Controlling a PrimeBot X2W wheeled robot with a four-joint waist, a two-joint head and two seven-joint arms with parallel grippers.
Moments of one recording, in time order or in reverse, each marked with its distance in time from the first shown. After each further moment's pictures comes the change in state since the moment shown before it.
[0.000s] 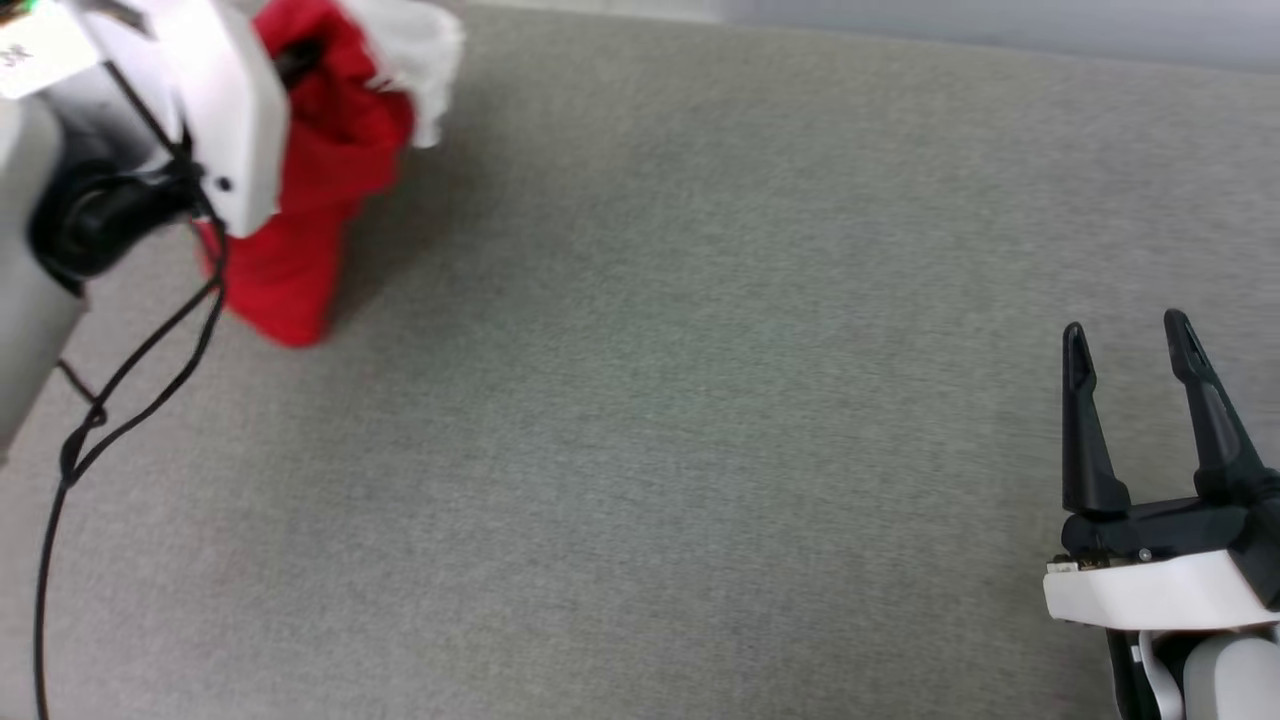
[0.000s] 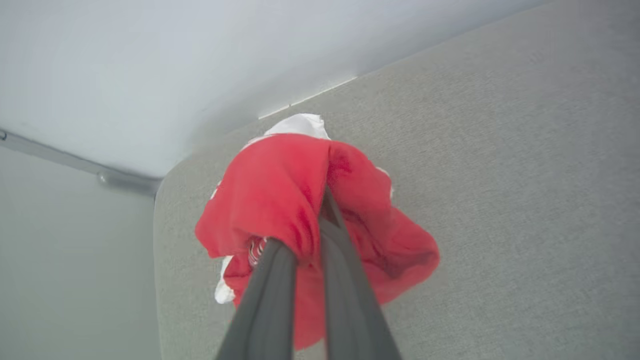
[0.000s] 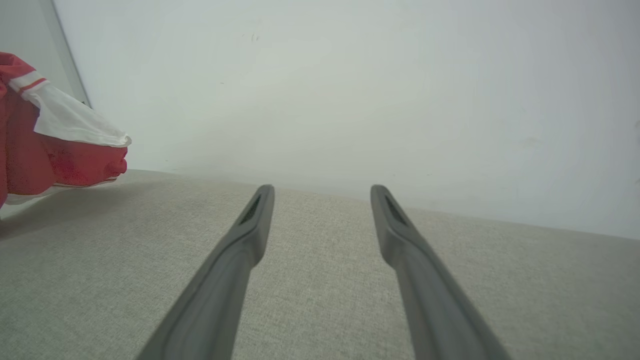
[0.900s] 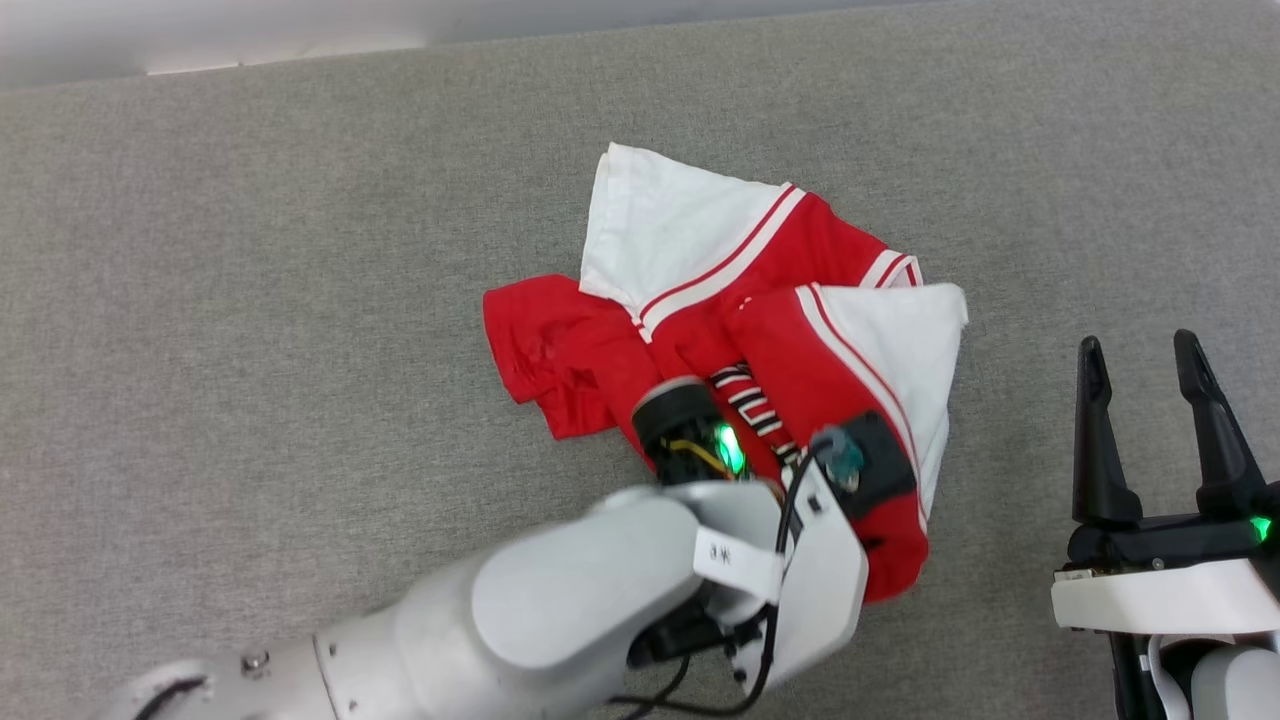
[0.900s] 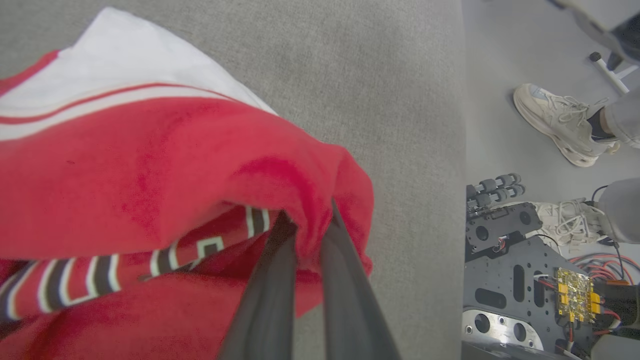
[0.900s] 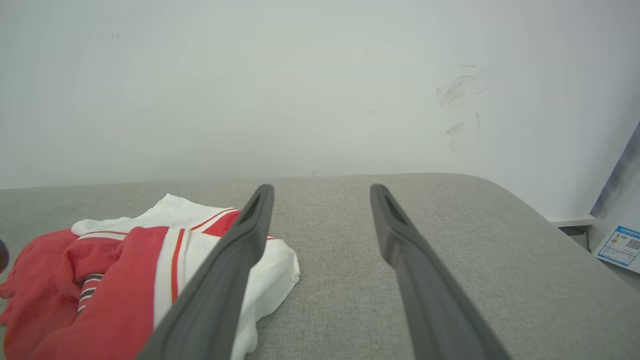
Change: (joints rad) left arm 0.274 -0.508 -0.413 -0.137 0.097 0.000 -0.119; right arm 0.018 0.001 -0.016 0.021 0.093 0.000 0.000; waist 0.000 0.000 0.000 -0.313
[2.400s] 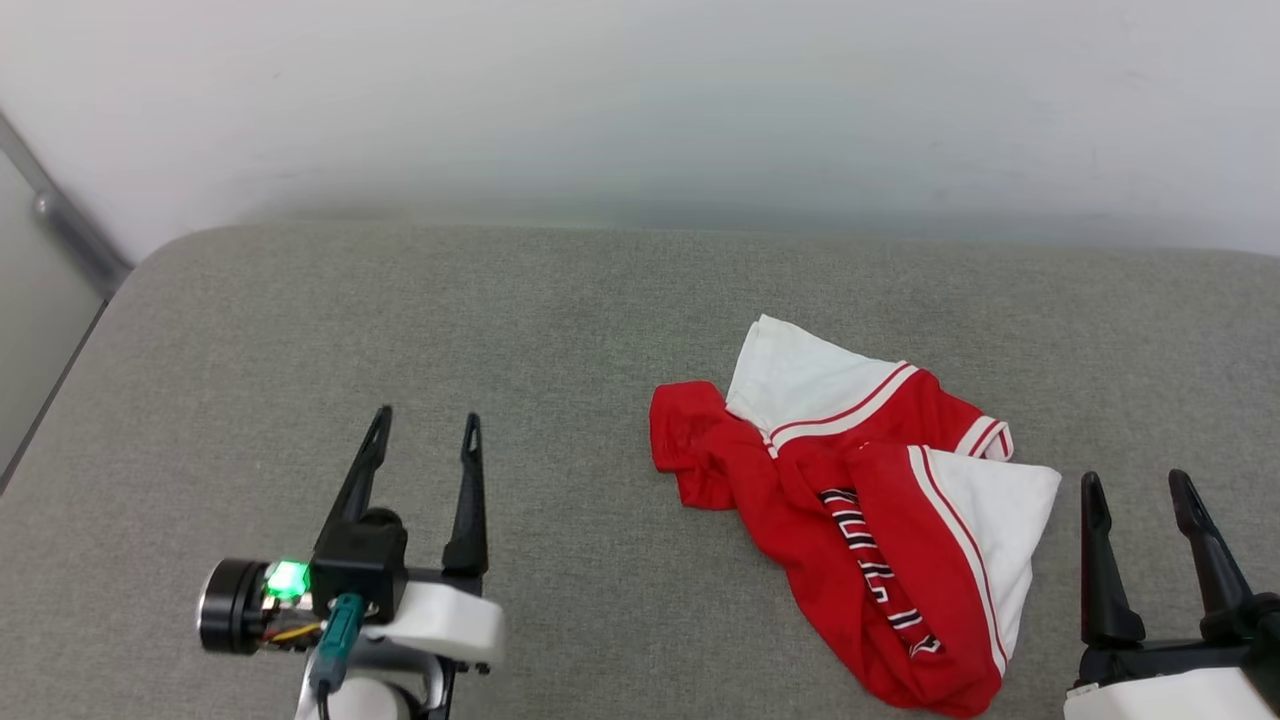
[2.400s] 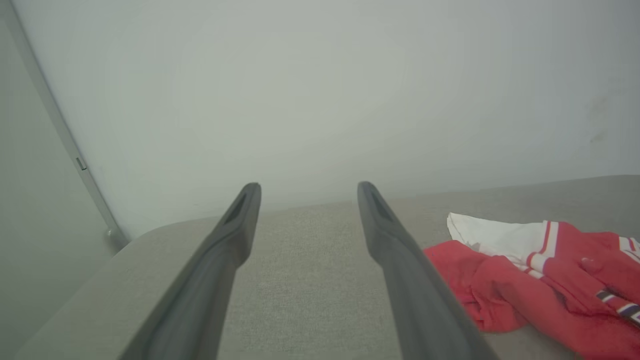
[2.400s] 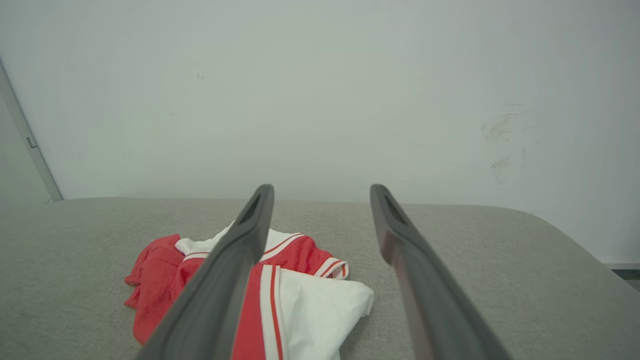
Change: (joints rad) left arm 0.752 0.100 0.807 -0.178 0.510 0.507 -0.667; right arm 0.182 0.001 -0.037 0.031 -0.008 0.000 0.000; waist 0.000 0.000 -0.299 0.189
